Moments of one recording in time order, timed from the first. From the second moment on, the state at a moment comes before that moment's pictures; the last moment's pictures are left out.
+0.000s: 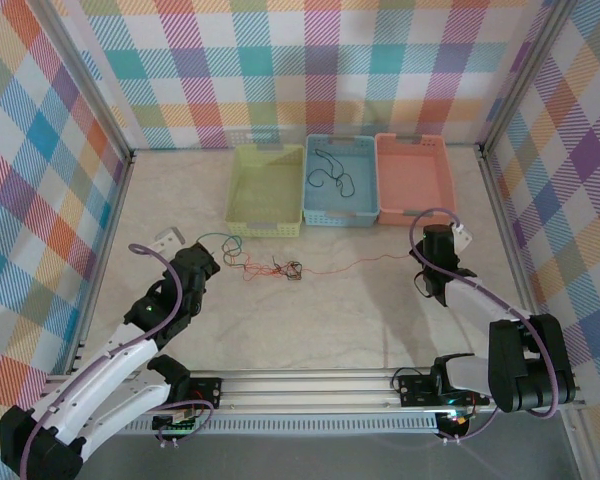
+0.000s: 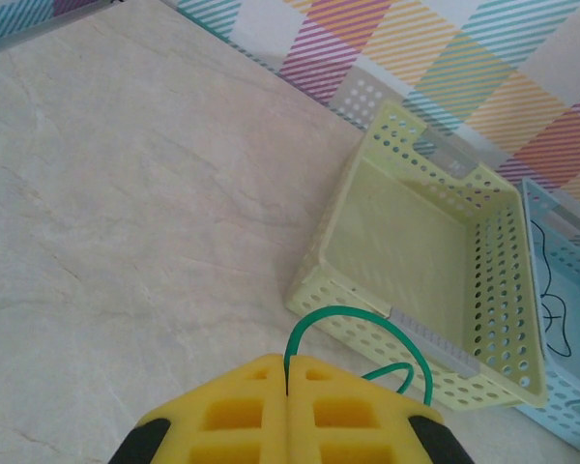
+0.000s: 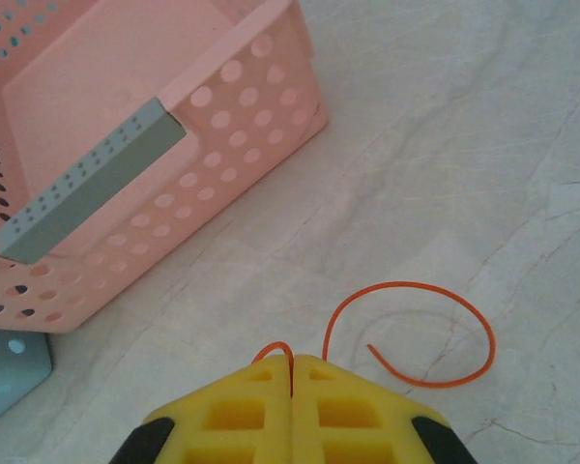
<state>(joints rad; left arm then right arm) -0.54 0.75 0.57 -0.32 -0.63 -0.81 0.15 1.25 0.51 0.03 0.34 0.76</state>
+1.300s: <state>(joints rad) -0.54 0.83 0.57 -0.31 -0.59 -0.79 0.74 1.62 0.88 0.03 -0.51 -0.16</state>
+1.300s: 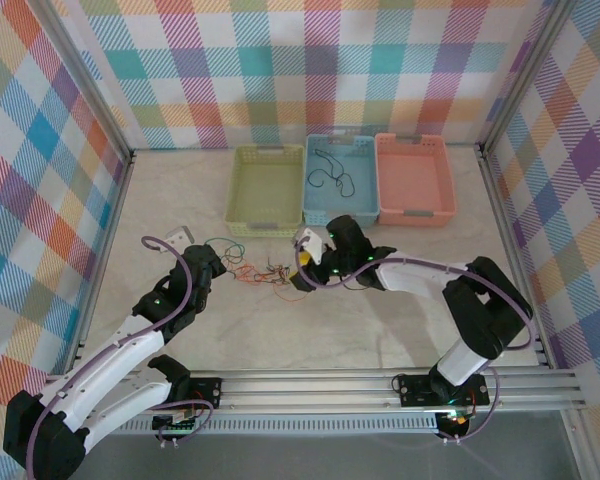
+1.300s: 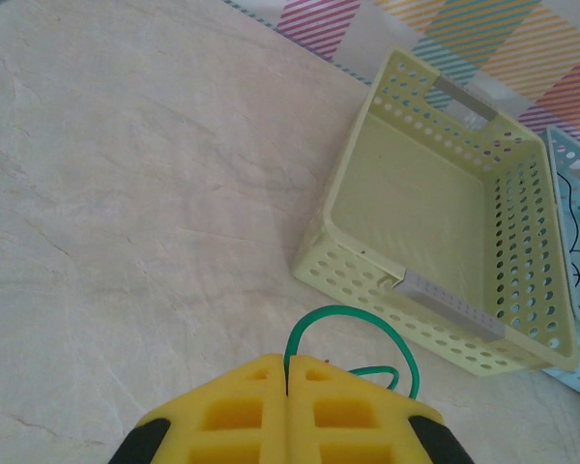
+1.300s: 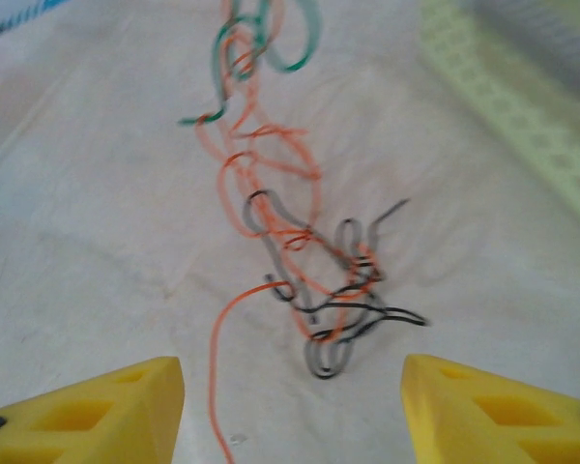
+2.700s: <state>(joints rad) -0.54 0.84 0.57 -0.31 -0.58 -0.79 0.86 1.87 1.05 -0.27 -0.50 -0.40</state>
